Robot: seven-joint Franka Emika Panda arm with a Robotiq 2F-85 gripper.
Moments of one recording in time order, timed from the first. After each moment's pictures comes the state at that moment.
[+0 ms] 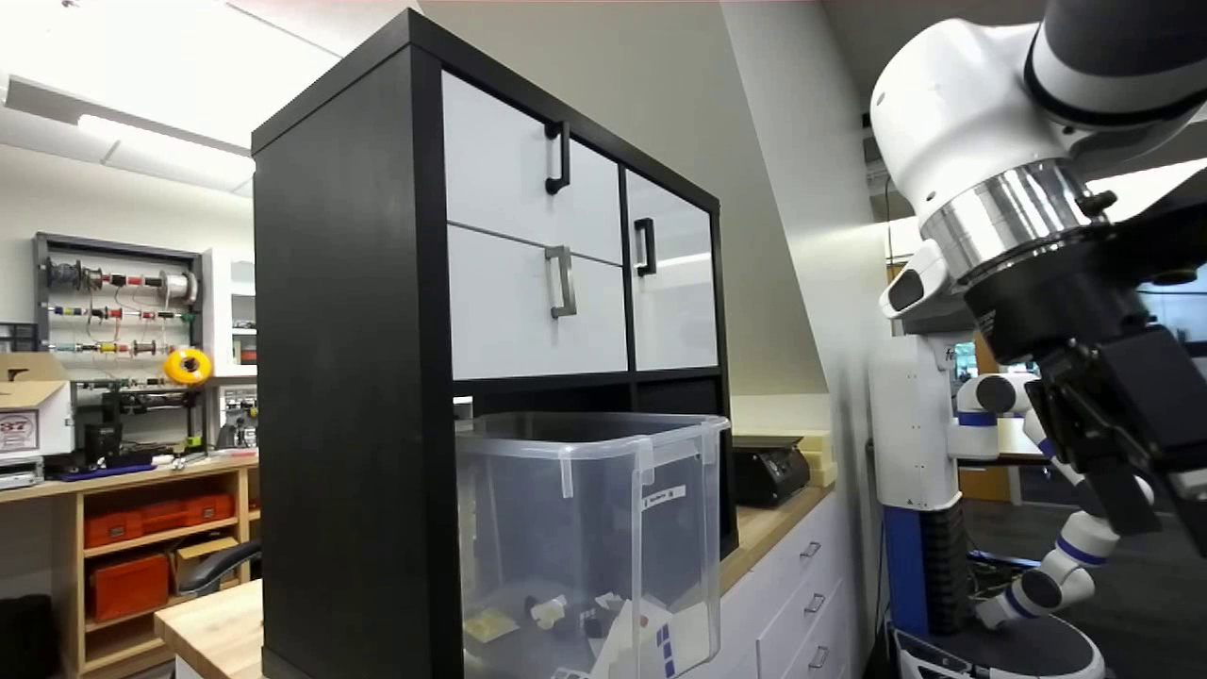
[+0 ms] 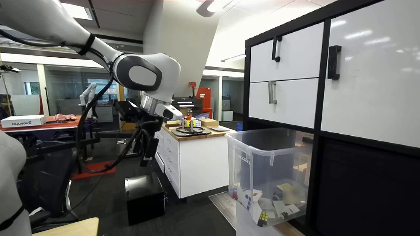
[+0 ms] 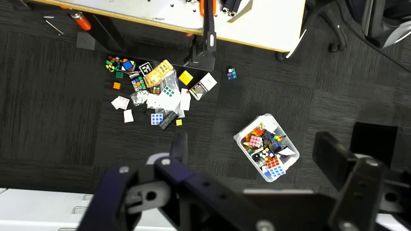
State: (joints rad) arm 0.18 -0.53 0.07 -2.60 0.26 1.83 -0.02
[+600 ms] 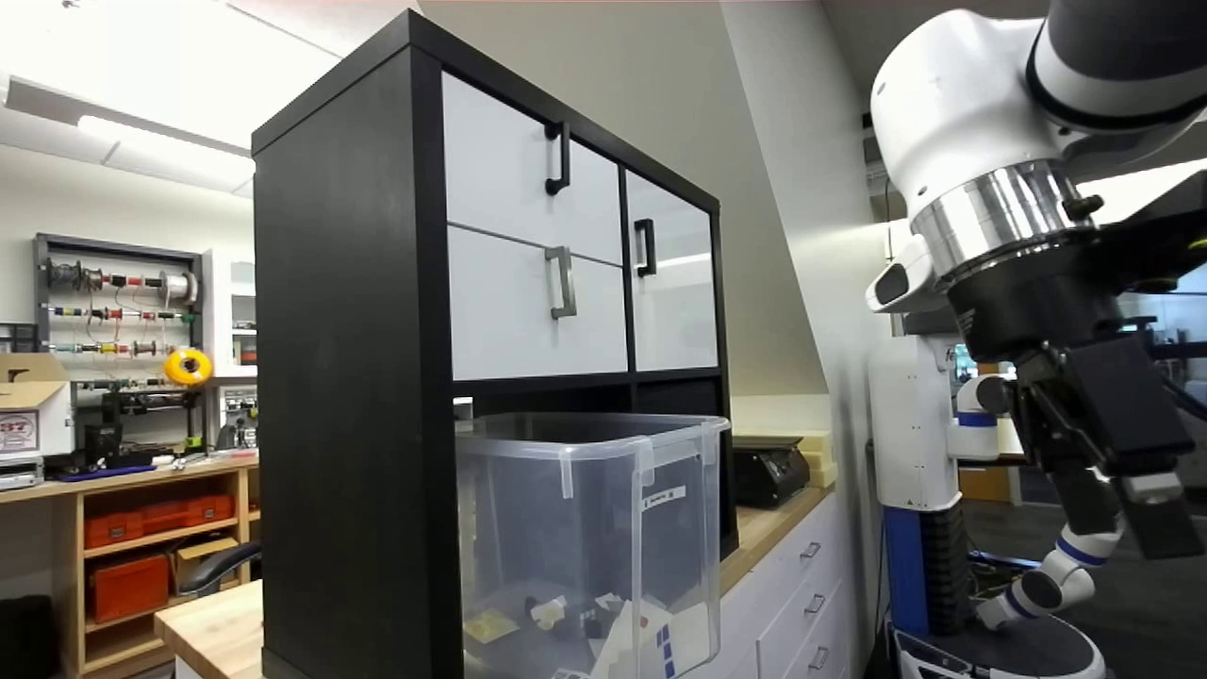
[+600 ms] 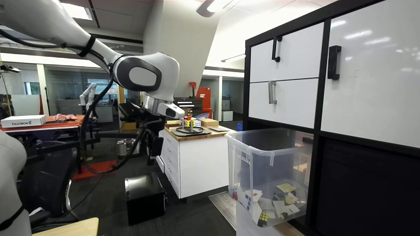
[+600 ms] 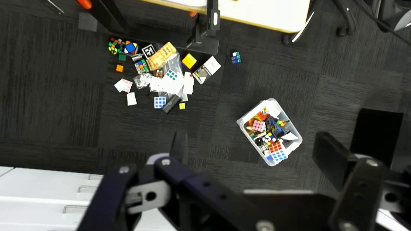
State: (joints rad) arm 0.17 -0.52 0.09 -2.60 0.26 1.91 -0.02
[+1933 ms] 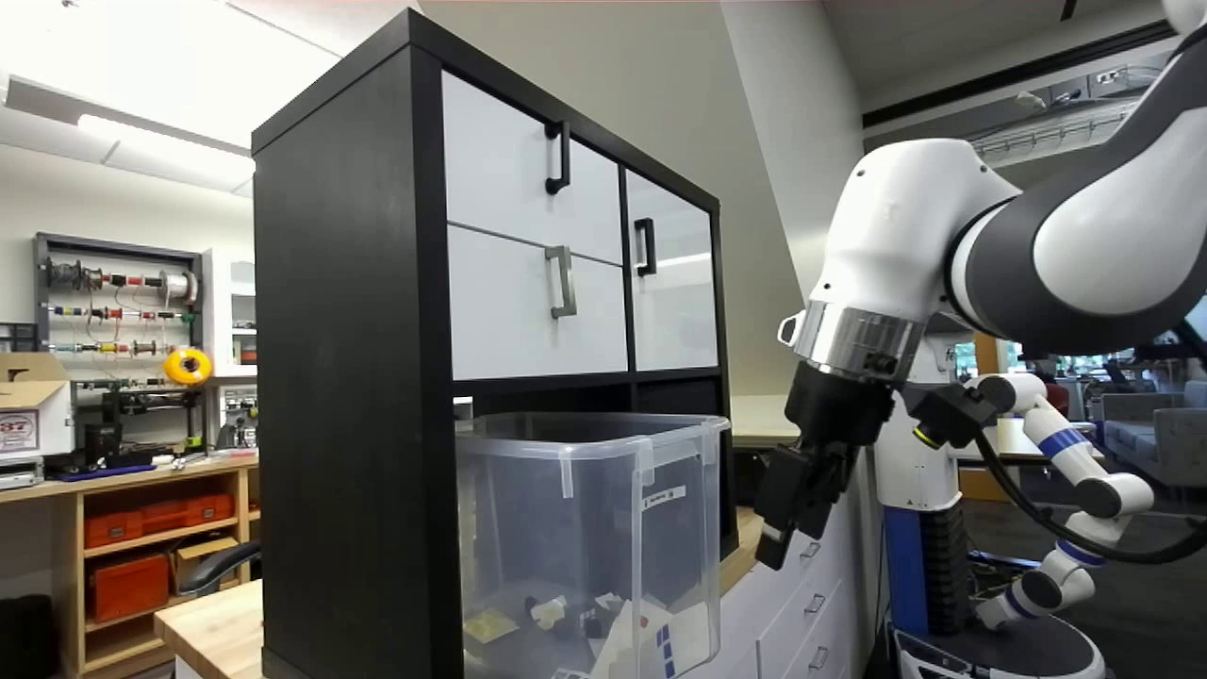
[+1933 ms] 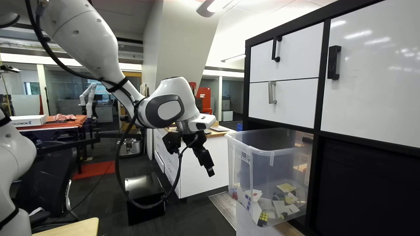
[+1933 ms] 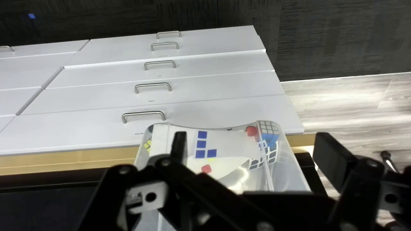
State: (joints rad) arm -0.04 -0.19 0.17 -2.61 -0.13 2.79 0.38
